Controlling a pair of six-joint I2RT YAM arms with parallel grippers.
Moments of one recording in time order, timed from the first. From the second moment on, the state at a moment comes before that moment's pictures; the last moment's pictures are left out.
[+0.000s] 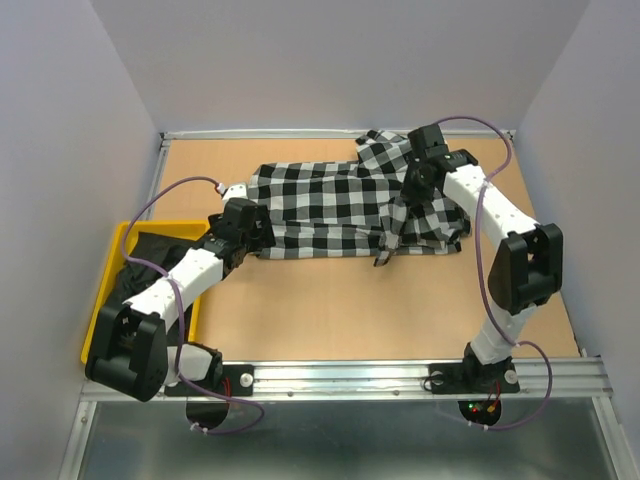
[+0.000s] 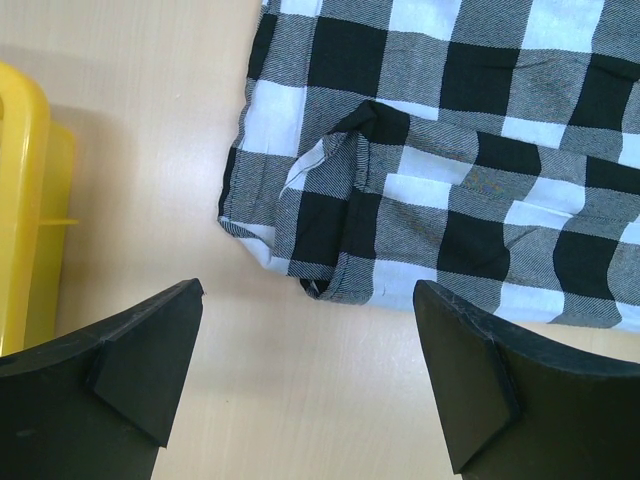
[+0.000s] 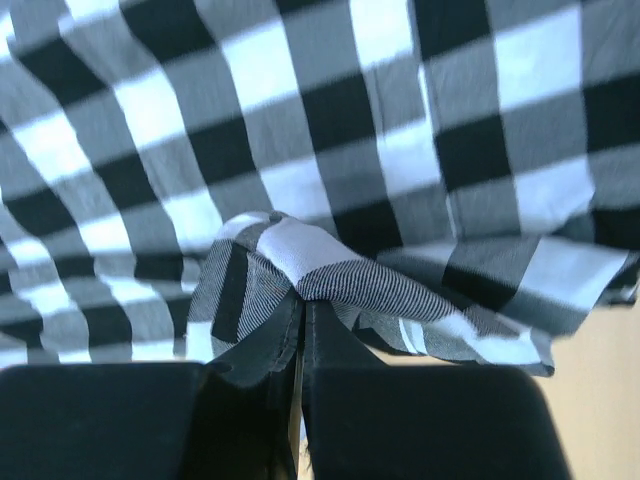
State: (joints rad) left arm -0.38 1.26 0.75 -0.25 -0.31 -0.44; right arm 0.31 1.76 1.55 -0.78 0.16 0.55
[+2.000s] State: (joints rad) left arm -0.38 1.33 0.75 -0.25 -0.26 -0.44; right arm 0.22 1.96 1.38 -0.48 -0.04 0.50
